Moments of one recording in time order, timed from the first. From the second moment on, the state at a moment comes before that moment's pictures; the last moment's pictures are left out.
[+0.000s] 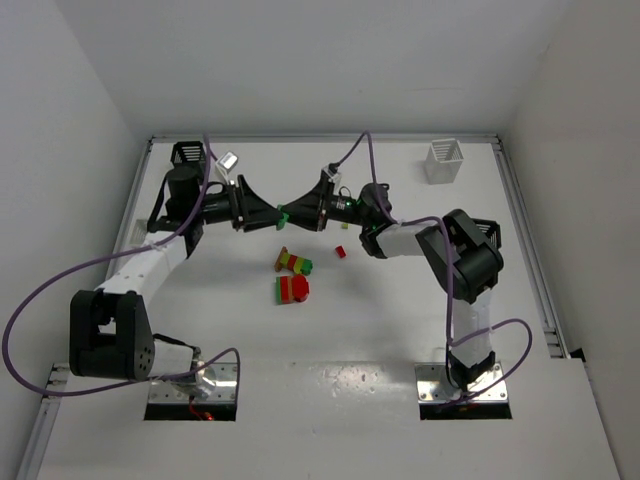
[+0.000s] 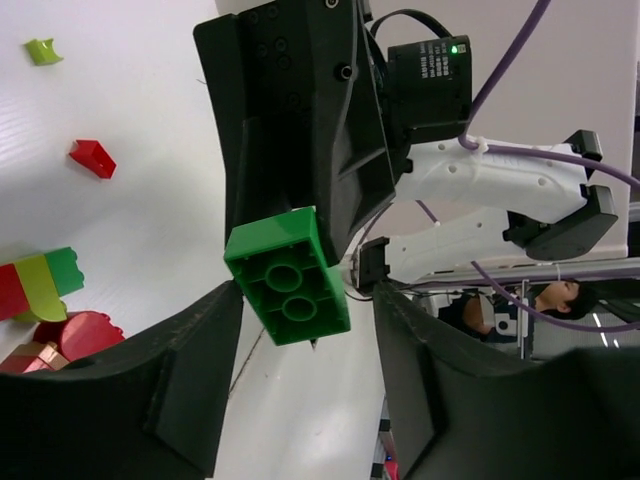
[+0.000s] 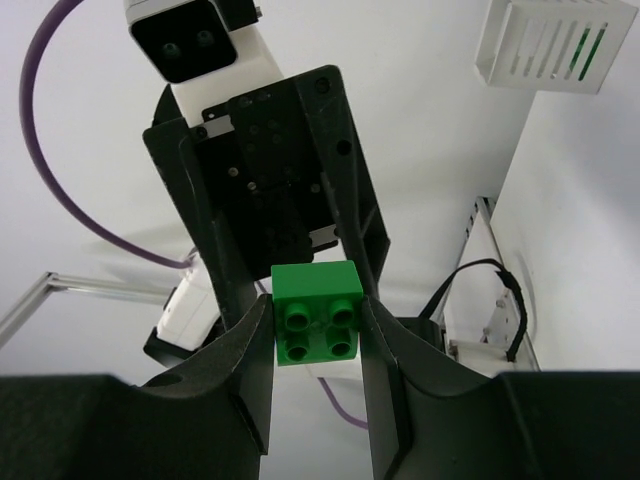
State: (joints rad) left arm -0.06 1.34 0.86 0.14 1.11 -0.83; right arm 0.56 2.01 1.01 1.21 -0.79 1.67
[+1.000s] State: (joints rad) left arm -0.07 1.29 0.85 -0.02 1.12 -0.68; right arm 0.52 2.02 1.01 1.21 -0.82 1.57
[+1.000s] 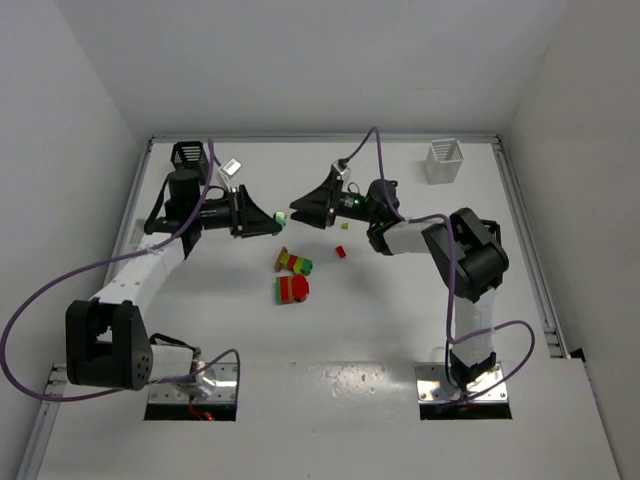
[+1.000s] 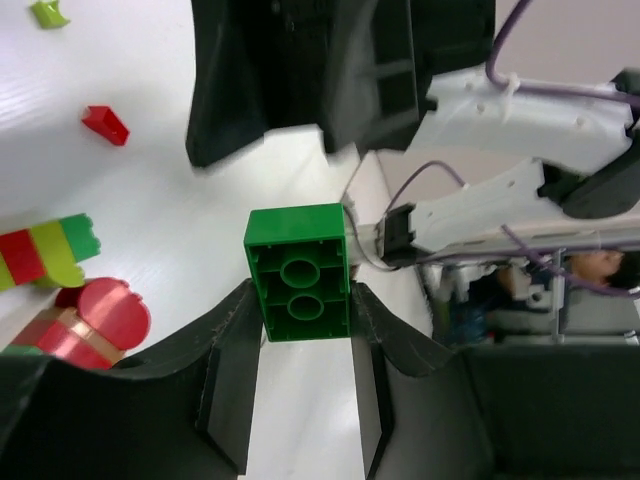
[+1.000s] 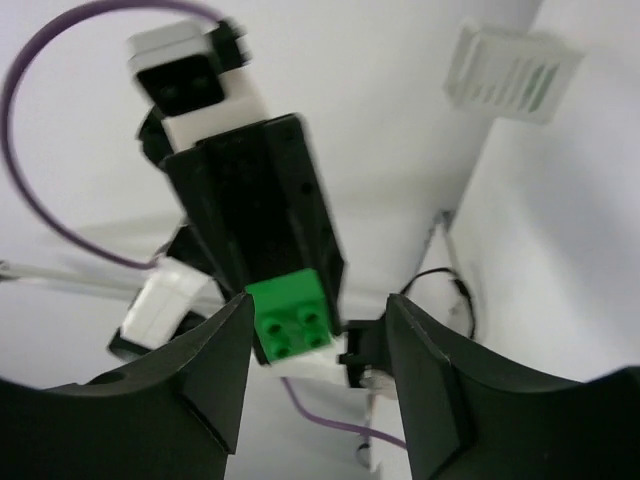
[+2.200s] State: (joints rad) left arm 0.49 1.61 1.44 -0.98 0.27 0.41; right arm 0.34 1.64 1.17 -0.42 -0.69 -0.06
